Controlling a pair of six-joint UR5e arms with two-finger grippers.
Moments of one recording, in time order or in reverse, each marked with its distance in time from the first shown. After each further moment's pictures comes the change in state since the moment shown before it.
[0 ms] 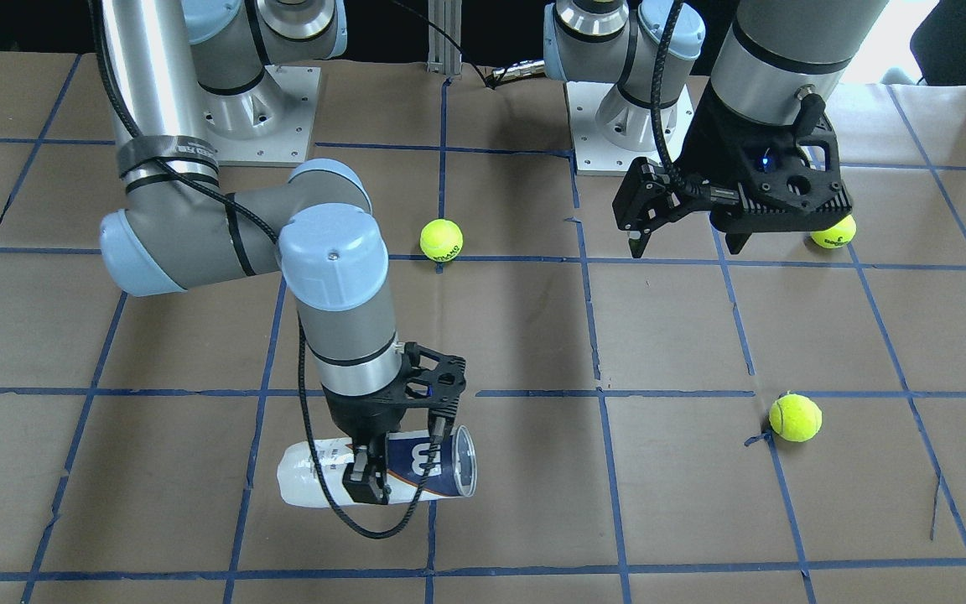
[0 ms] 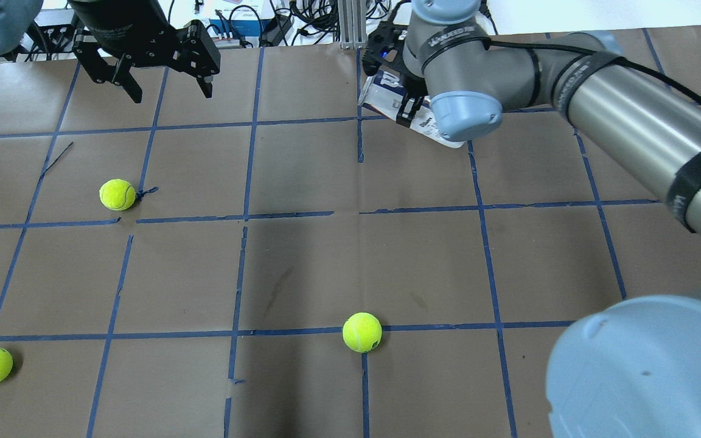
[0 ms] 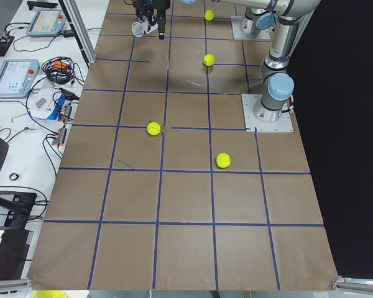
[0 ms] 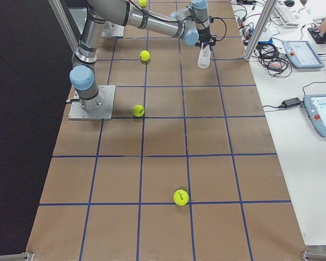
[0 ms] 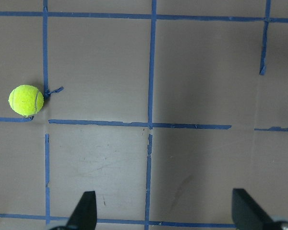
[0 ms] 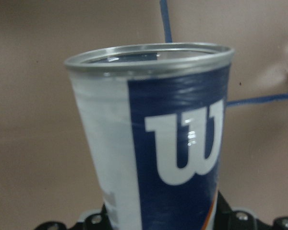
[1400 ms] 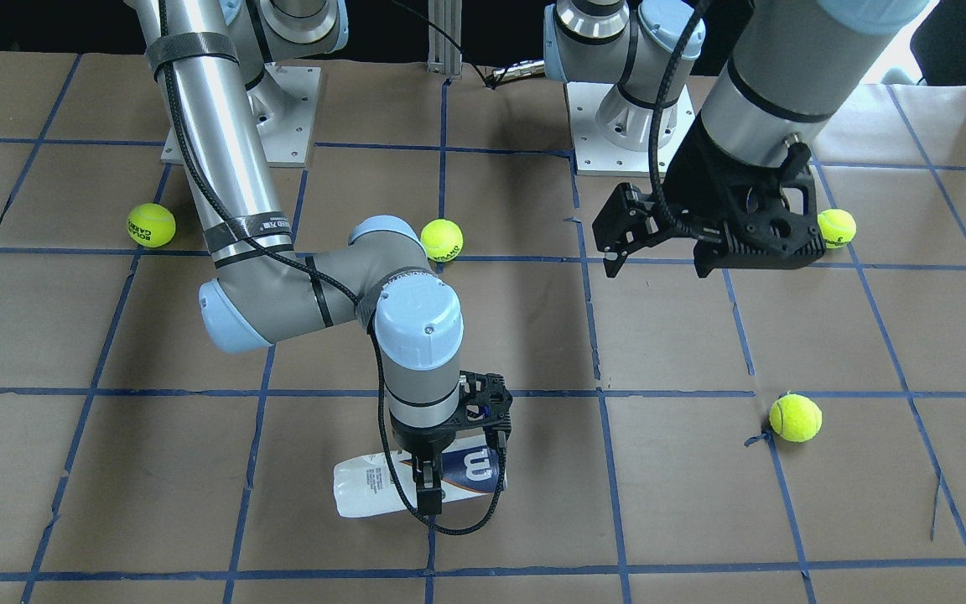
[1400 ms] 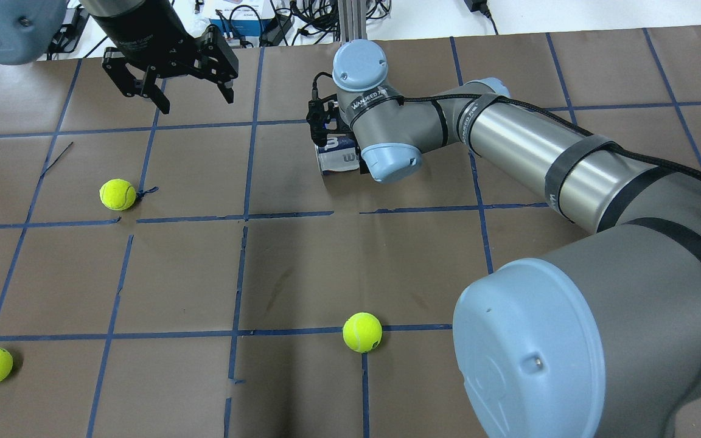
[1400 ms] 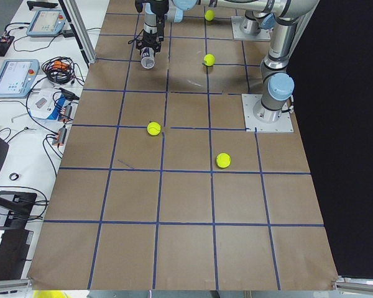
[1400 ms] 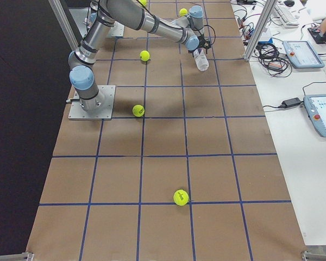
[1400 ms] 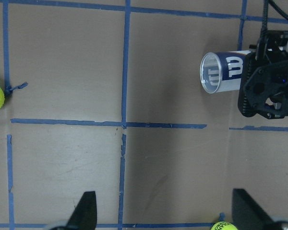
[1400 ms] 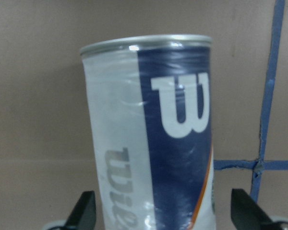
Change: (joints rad) left arm 0.040 -0.048 -0.037 0.037 -0.139 -0.001; right arm 0.056 0.124 -0.011 0.001 -0.042 -0.078
